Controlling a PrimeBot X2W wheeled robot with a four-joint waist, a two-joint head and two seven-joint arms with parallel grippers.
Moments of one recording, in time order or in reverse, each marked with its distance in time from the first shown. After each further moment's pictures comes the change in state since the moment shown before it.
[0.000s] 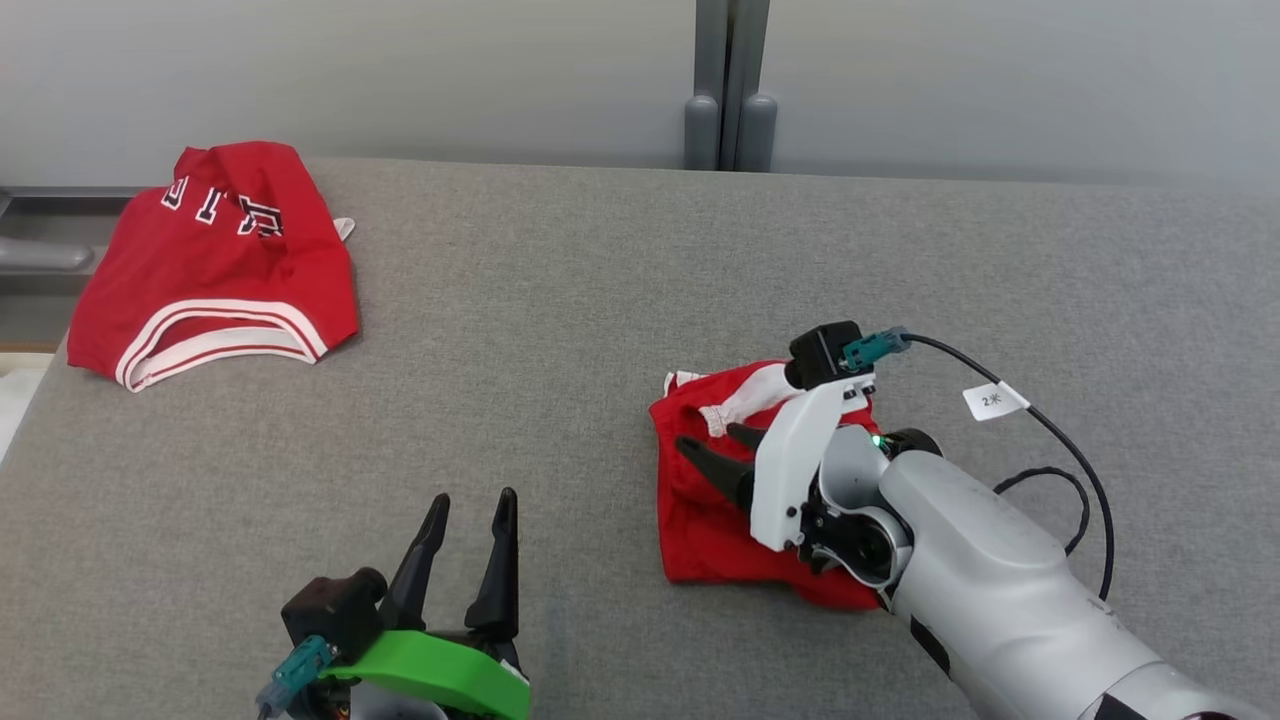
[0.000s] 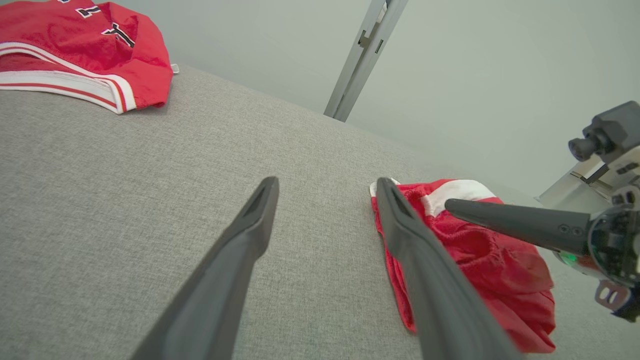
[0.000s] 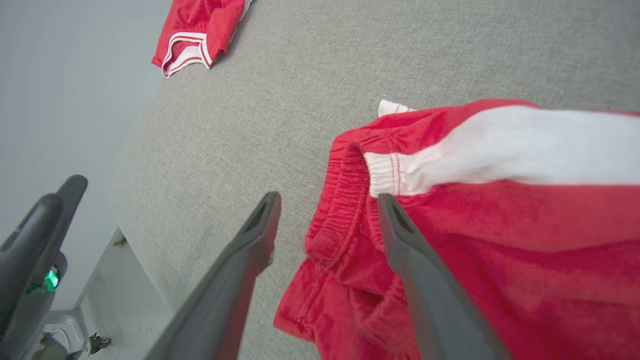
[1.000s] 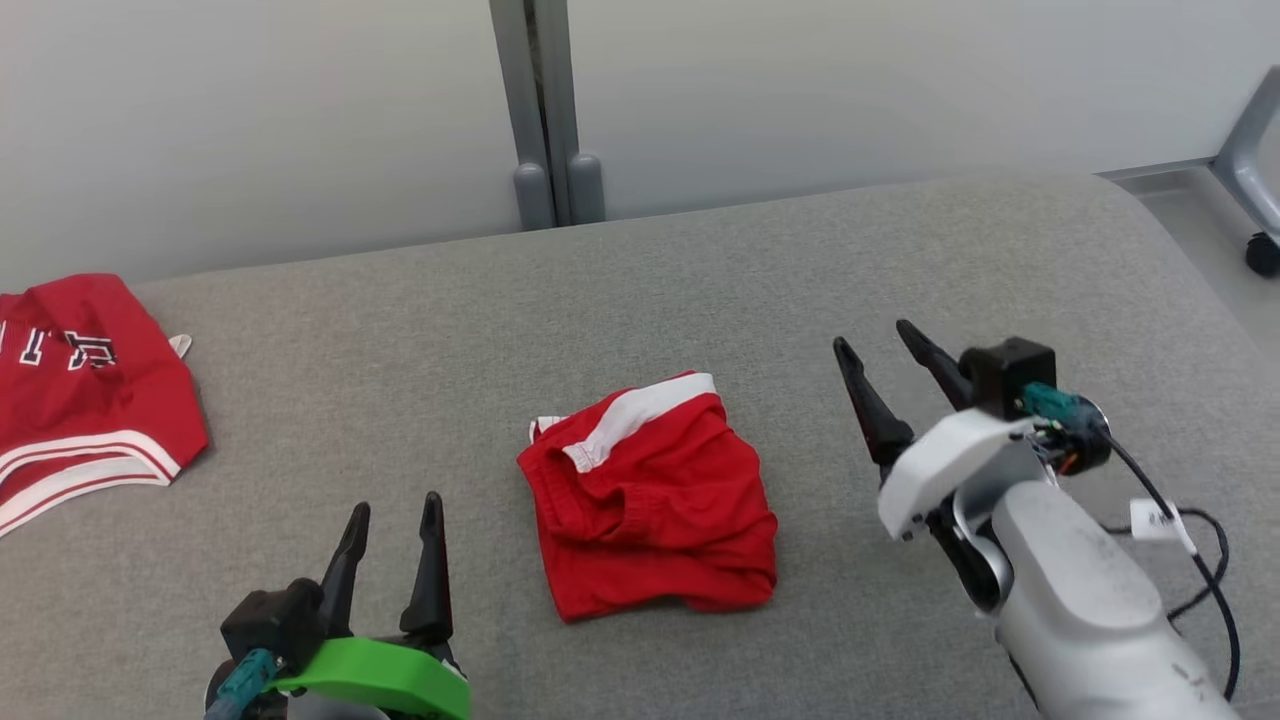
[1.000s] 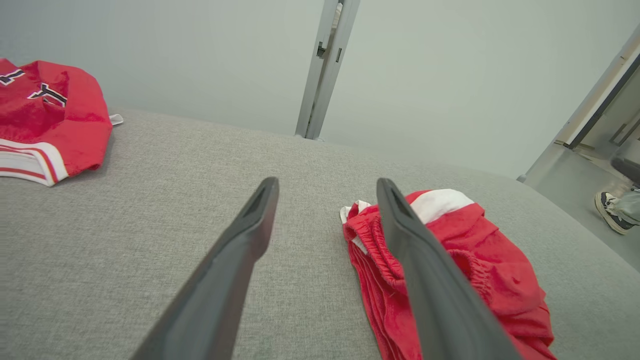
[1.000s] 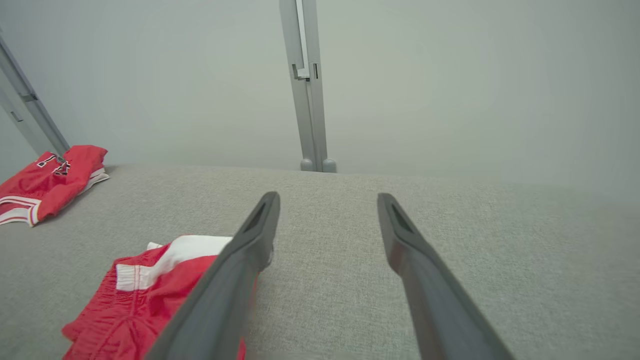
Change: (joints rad) left arm 0.018 -0.001 0.137 0.008 0.117 0.011 0.000; right arm 0.128 -0.059 -0.344 -0.037 -0.528 0.000 -0.539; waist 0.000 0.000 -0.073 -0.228
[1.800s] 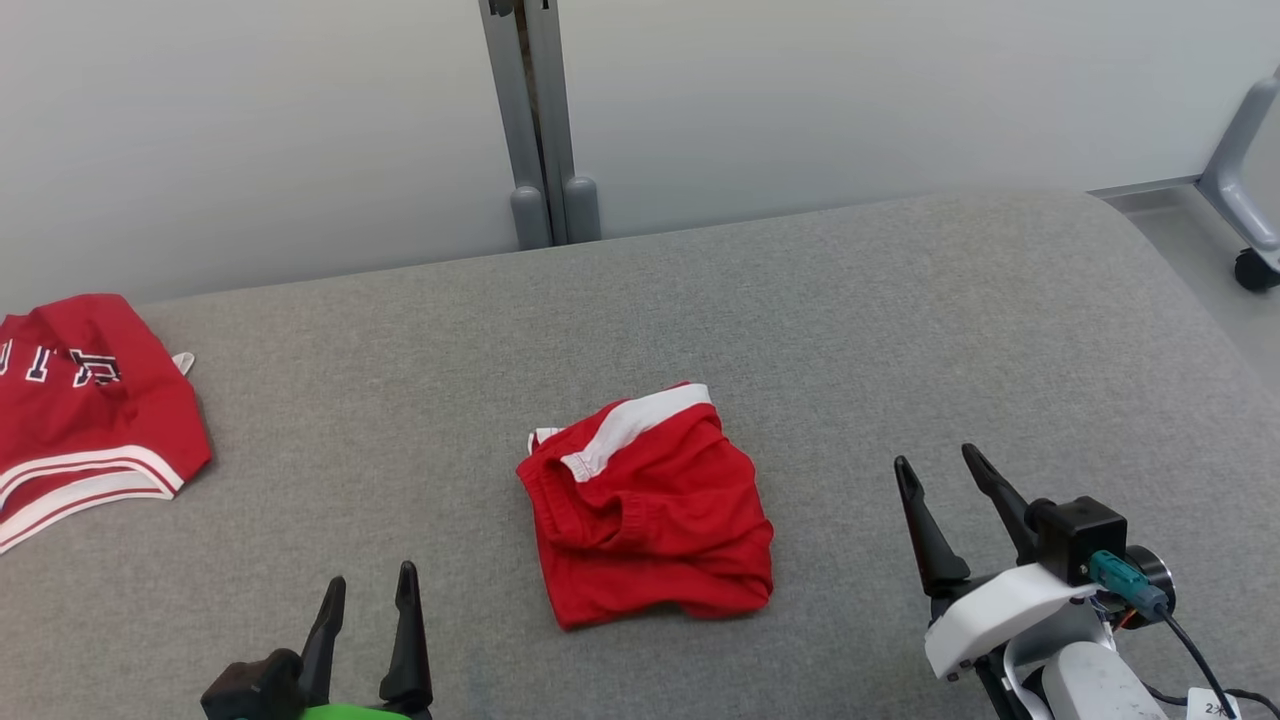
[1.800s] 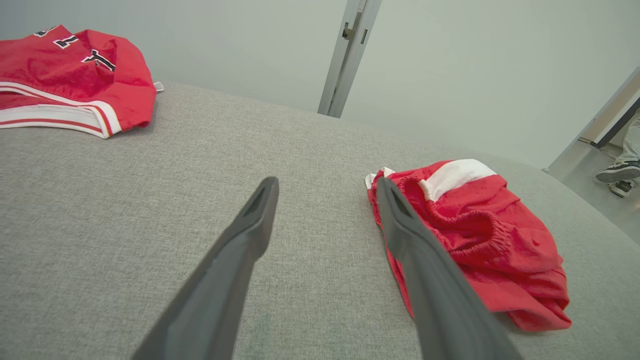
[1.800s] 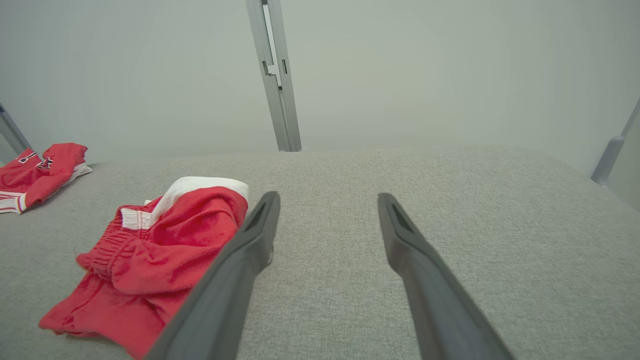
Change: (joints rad) left arm 0.120 0.000 0.046 -0.029 -0.001 0.016 0.000; right arm 0.418 0.058 -0.245 -0.370 -0.192 0.000 0.000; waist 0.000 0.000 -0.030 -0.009
